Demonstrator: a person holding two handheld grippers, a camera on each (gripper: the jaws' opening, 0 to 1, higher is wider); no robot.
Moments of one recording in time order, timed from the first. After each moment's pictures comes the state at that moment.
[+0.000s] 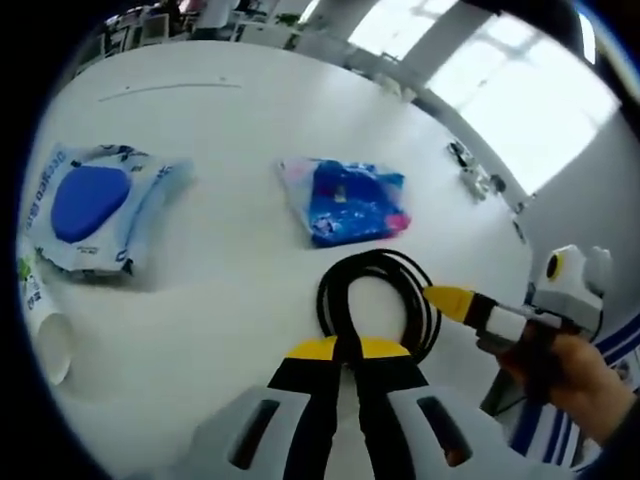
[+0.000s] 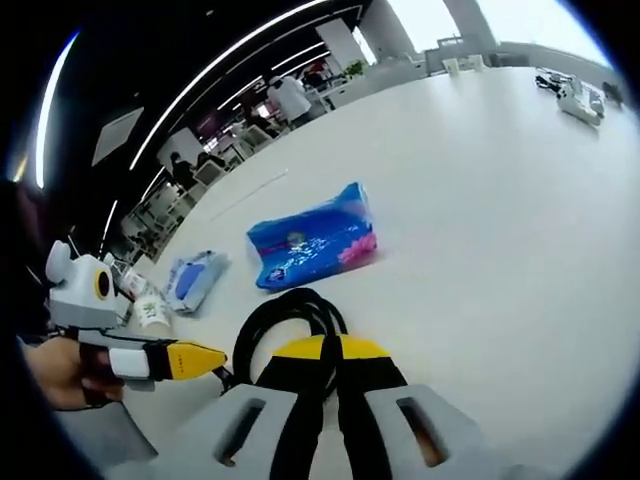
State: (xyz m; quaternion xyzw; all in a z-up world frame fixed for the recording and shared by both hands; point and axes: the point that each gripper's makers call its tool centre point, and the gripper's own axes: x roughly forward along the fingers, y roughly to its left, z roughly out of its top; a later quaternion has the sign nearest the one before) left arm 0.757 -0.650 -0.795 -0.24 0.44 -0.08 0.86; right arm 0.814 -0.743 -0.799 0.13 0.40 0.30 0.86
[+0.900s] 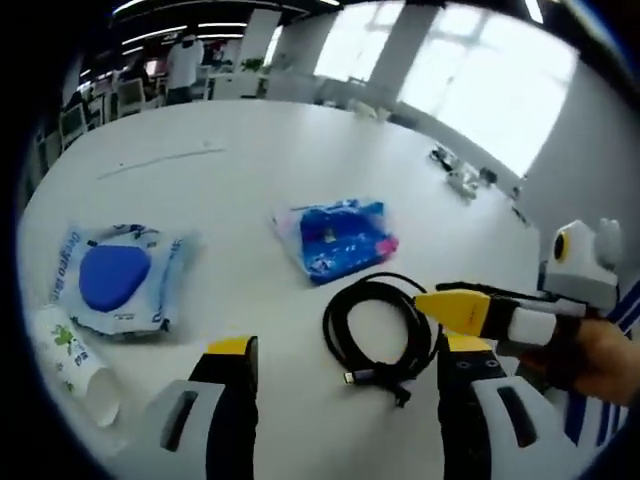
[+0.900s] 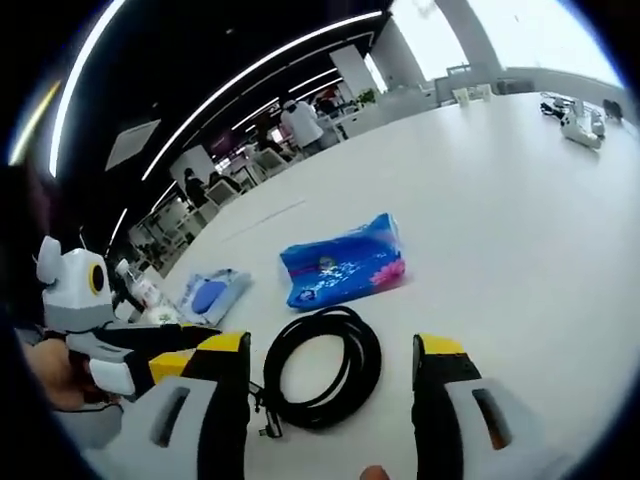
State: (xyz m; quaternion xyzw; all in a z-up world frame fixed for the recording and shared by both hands) left arm 0.758 -0.634 -0.764 -0.12 0.37 -0.09 0.92; right arm 0.802 -0.728 -0.769 0.14 0.33 0.32 0.88
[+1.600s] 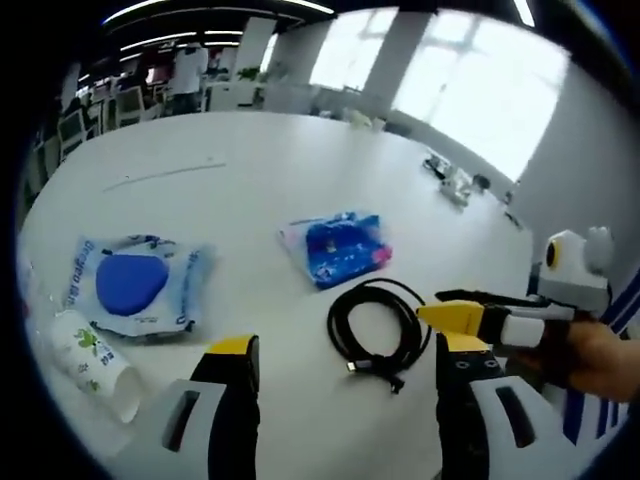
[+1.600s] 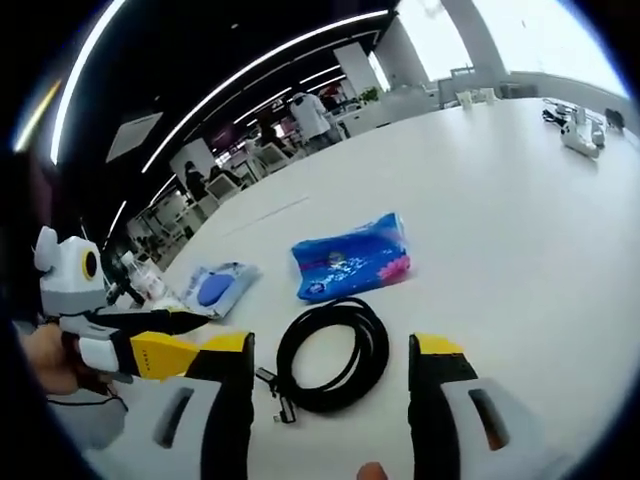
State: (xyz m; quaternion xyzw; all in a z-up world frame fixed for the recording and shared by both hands) left arm 0.747 -0.619 -0.743 -0.14 0.35 -0.10 0.92; right arm 0.789 -0.729 -0.760 0.12 0.34 0.32 0.88
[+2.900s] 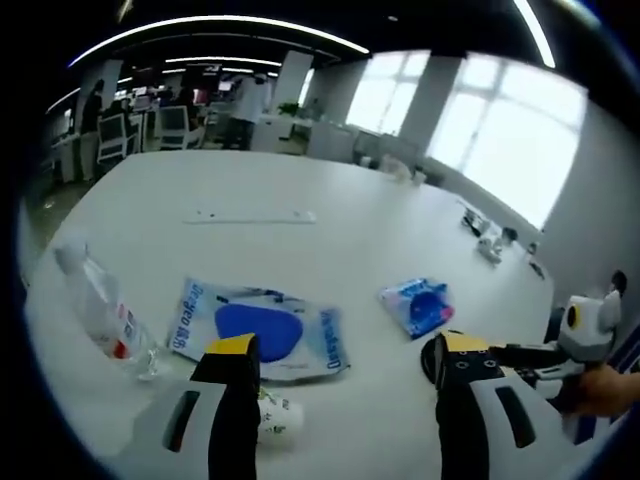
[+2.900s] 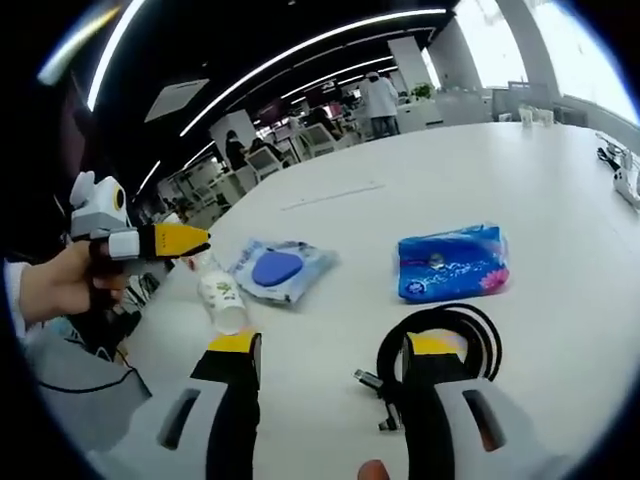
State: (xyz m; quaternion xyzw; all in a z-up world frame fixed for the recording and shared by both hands) left arm 0.731 -0.465 -0.683 -0.16 0.28 -0.01 0.95; right arm 0.741 -0.643 -0.732 0.05 0.33 0.41 0.85
